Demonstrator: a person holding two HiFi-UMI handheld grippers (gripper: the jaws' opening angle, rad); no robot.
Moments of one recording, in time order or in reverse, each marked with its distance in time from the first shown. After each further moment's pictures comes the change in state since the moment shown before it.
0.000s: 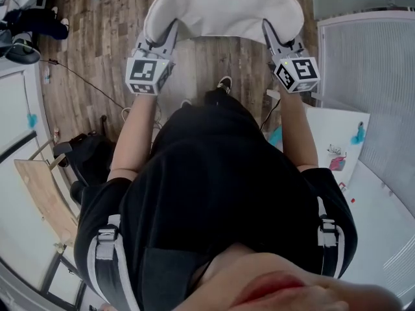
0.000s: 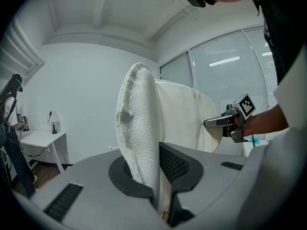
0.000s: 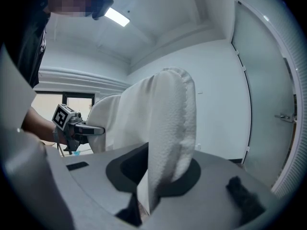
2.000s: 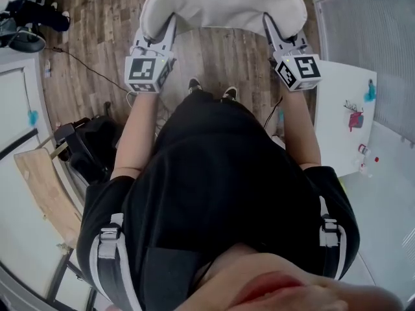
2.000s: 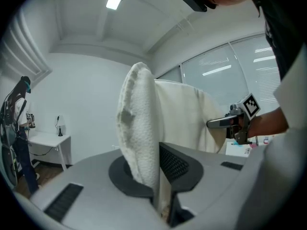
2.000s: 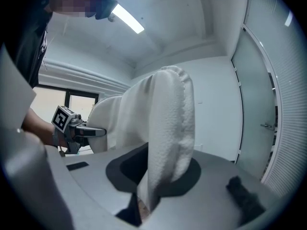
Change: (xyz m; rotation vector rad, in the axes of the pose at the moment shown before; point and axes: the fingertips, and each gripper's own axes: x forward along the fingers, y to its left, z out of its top) left arm -0.228 -0.056 -0.021 -0.006 -0.092 -0.016; right arm -0.151 0.204 0.000 -0.053 -0.054 -0.069
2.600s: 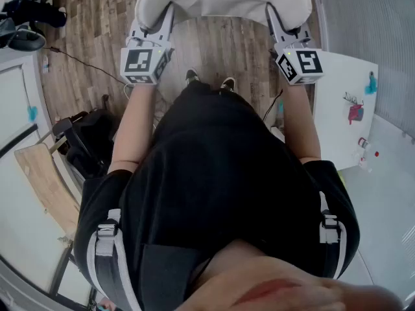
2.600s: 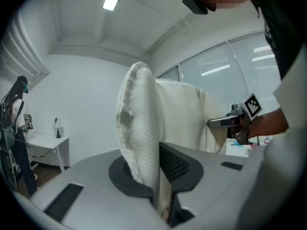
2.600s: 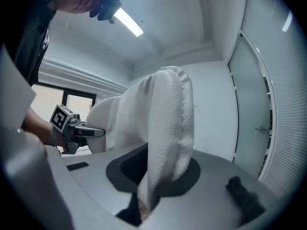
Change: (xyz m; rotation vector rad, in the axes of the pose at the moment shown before) left arm 0.019 -0.027 0.009 0.015 -0.017 -0.003; right arm -0.022 -0.028 0.005 -0.018 -0.033 -0.043
